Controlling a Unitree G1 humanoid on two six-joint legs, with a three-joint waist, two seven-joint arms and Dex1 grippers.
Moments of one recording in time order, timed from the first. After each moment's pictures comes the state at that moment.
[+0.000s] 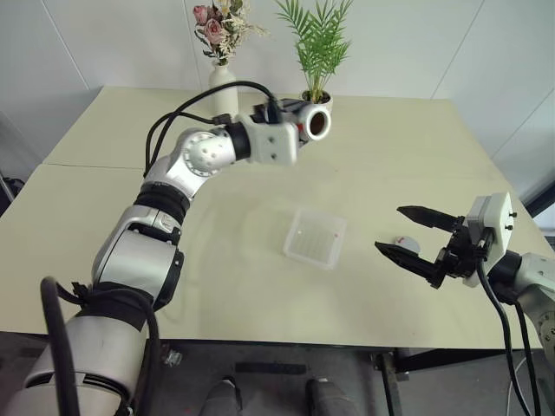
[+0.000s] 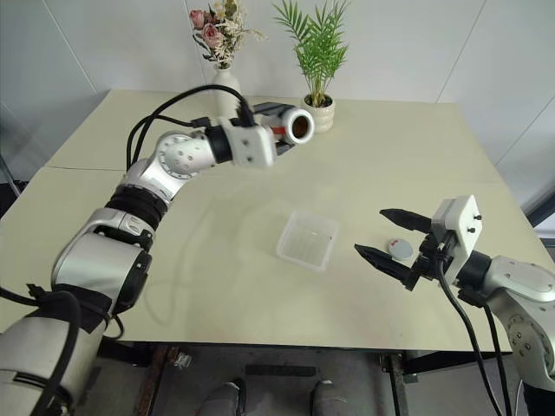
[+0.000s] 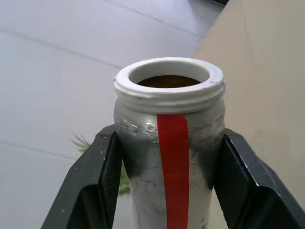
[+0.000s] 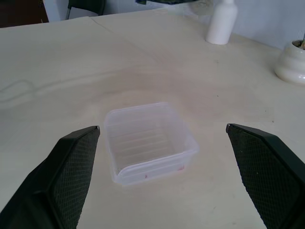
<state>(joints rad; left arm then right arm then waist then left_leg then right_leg) -1.45 0.41 -0.39 1.13 0.62 -0.93 -0.14 -0.12 -0.78 -0.36 -0.44 0.71 0.50 0.85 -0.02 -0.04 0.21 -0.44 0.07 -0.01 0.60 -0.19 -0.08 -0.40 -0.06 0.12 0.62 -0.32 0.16</state>
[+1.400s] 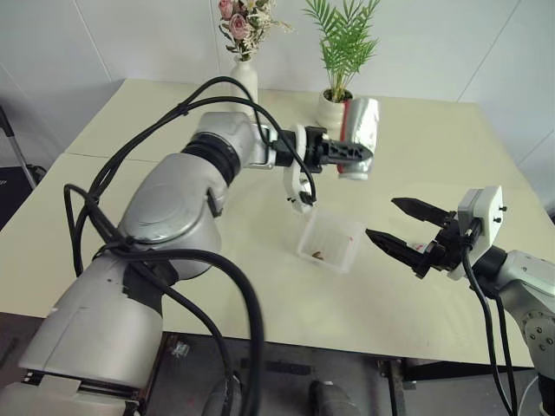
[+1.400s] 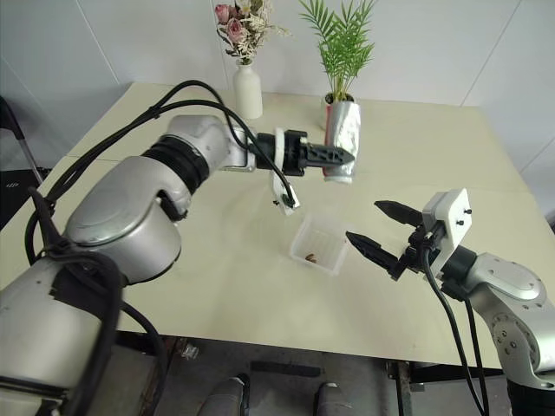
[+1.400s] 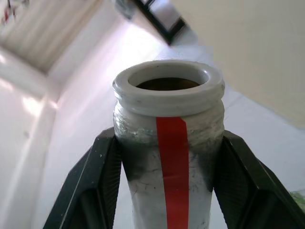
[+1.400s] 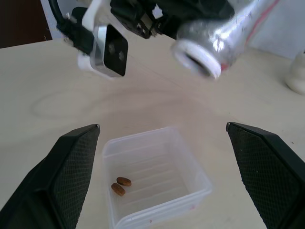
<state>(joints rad) -1.75 0.31 -1.13 1.37 1.39 -0.75 1.06 -0.17 -0.73 -0.32 -0.46 0.73 0.53 0.73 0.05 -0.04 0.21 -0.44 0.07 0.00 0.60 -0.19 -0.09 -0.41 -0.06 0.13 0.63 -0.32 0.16</state>
